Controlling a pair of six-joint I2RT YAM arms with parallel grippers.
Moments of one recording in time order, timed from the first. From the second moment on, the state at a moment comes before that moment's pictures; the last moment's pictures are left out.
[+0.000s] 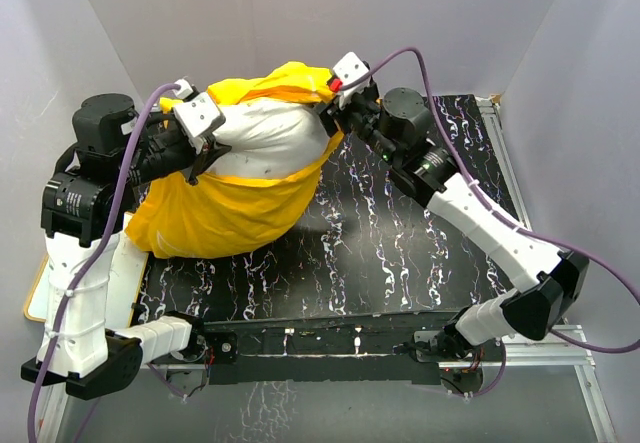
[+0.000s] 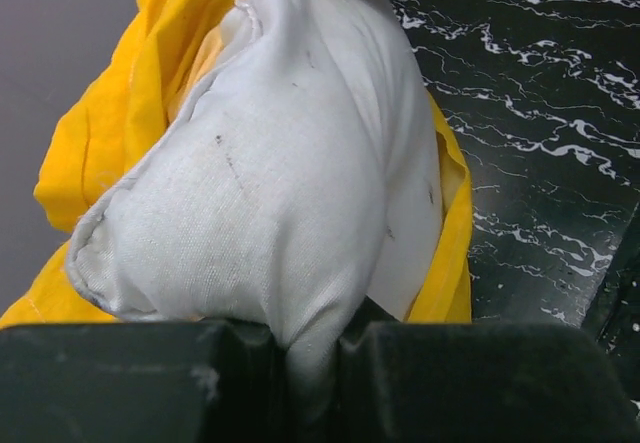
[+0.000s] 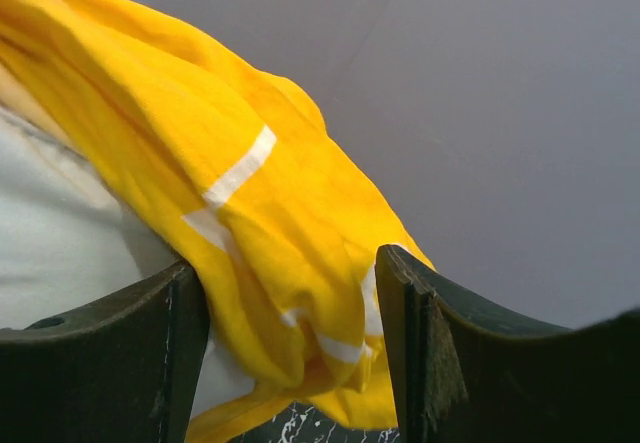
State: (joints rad) left arm -0.27 1.15 1.85 -1.06 0.52 0.51; right arm 0.68 1.40 1.49 -0.01 0.01 -0.39
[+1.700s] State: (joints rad) left arm -0.28 1.04 1.67 -0.67 0.41 0.51; right arm 0.31 1.59 1.29 0.03 -0.15 0.26
